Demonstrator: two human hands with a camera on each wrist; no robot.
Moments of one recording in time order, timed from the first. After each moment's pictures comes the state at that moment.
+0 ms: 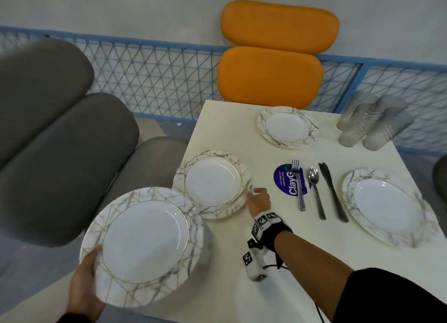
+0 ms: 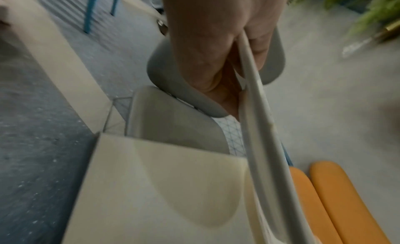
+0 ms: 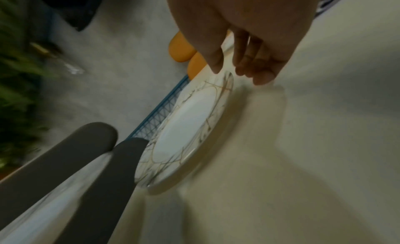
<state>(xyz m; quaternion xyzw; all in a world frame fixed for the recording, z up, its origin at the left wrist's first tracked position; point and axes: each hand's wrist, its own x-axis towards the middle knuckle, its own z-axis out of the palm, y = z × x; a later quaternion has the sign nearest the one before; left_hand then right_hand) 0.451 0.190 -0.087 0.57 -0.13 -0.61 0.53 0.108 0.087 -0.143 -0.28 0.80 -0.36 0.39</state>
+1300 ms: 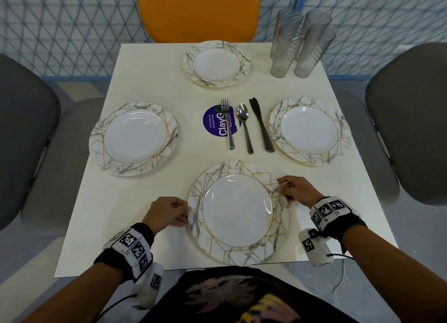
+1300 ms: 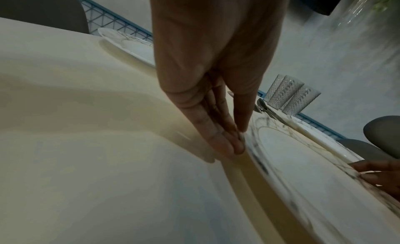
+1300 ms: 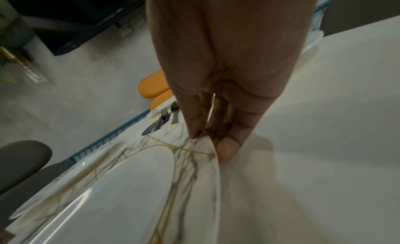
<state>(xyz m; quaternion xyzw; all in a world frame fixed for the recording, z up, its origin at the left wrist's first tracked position) 0.202 0.207 -0.140 0.61 -0.50 -0.61 0.06 -0.138 0.304 -0.152 -0.31 0.78 -0.24 0.49</state>
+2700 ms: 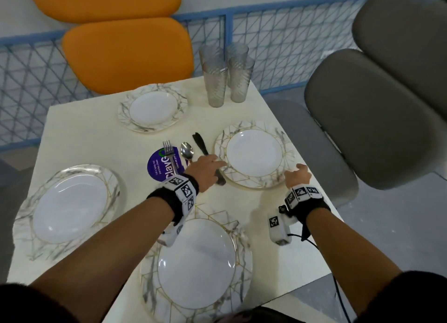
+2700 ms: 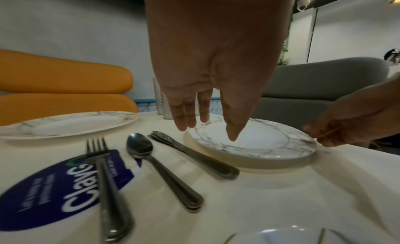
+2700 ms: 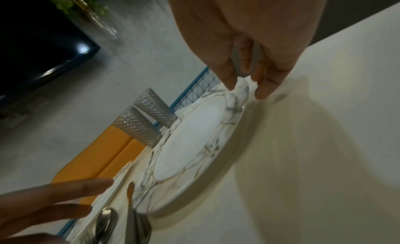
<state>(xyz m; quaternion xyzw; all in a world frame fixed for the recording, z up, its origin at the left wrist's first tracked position) -0.058 0.123 -0.098 0.26 -0.93 -0.22 -0.13 -0.254 0.284 -0.147 0.01 0.90 -0.38 0.23</state>
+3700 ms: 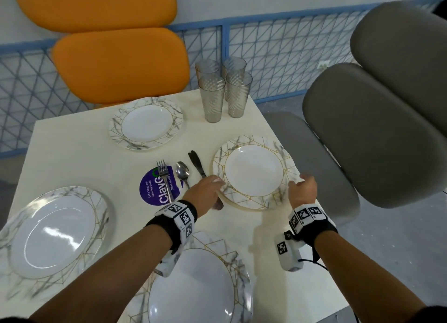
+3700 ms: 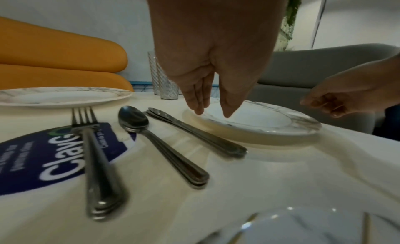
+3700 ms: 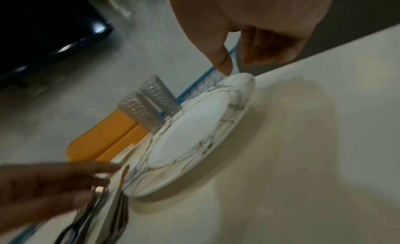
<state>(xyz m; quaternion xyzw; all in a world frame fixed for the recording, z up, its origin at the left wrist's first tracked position) -0.083 0.111 -0.127 0.25 -0.93 -0.26 -0.08 -0.283 0.274 -0.148 -0.02 0.90 -0.42 0.14</state>
